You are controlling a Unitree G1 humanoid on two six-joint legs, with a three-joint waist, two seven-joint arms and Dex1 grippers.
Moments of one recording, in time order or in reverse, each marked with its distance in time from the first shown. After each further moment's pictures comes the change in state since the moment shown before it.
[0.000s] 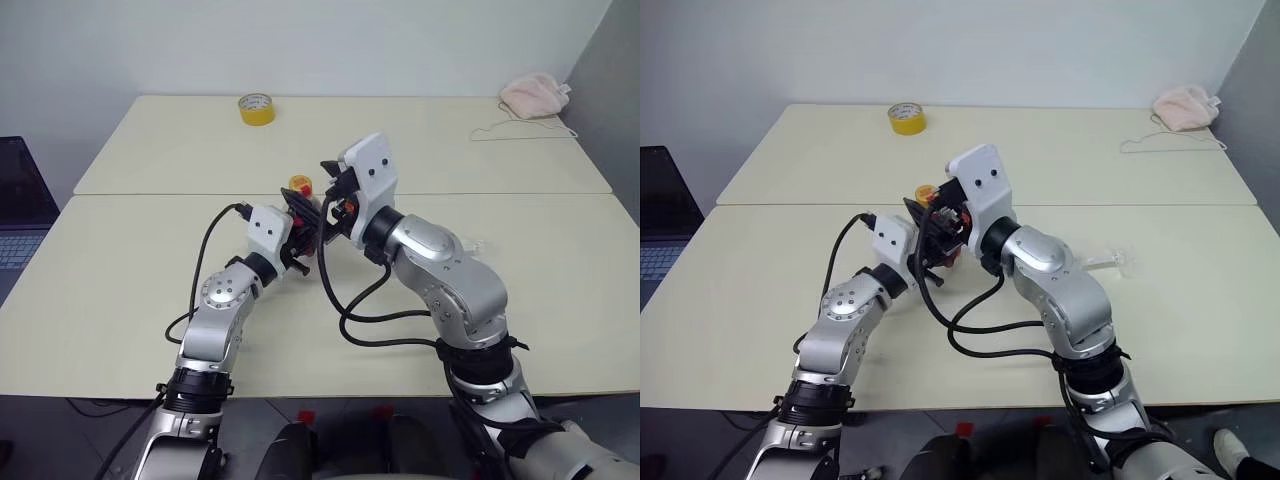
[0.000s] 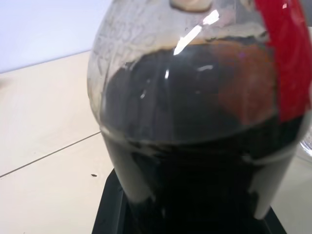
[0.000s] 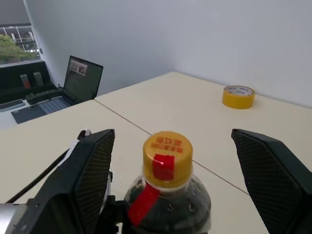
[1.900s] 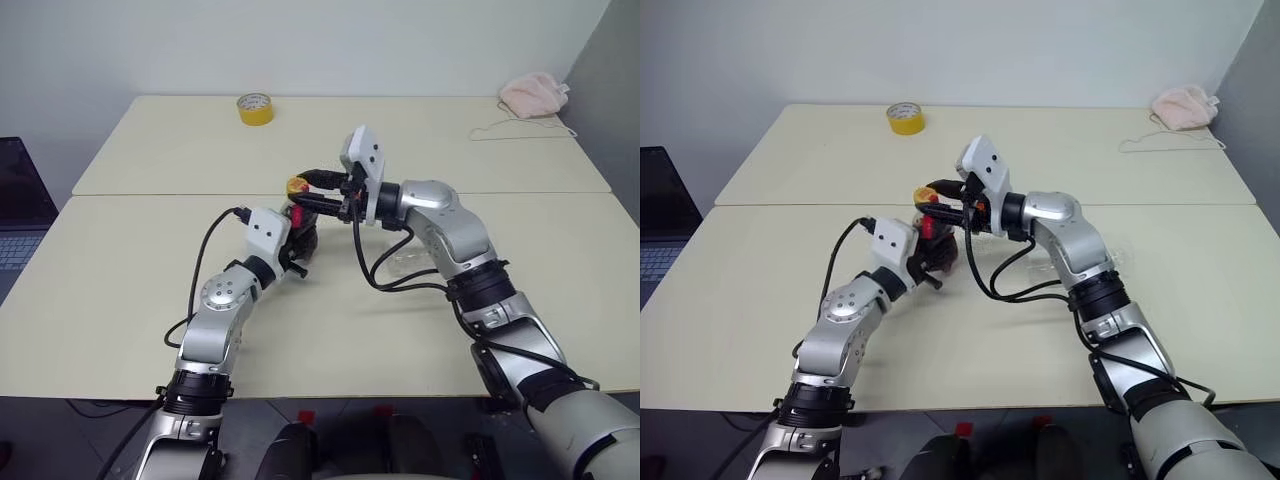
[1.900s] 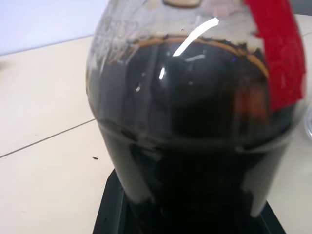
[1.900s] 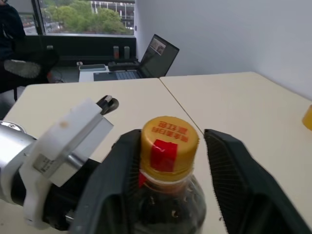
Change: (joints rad) left arm 0.019 -0.004 0.005 -0.008 0.002 0.046 -0.001; right arm -0.267 -0.204 0.007 0.720 0.030 -0.546 0.608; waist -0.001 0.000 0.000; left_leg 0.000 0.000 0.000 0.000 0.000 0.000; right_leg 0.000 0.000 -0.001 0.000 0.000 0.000
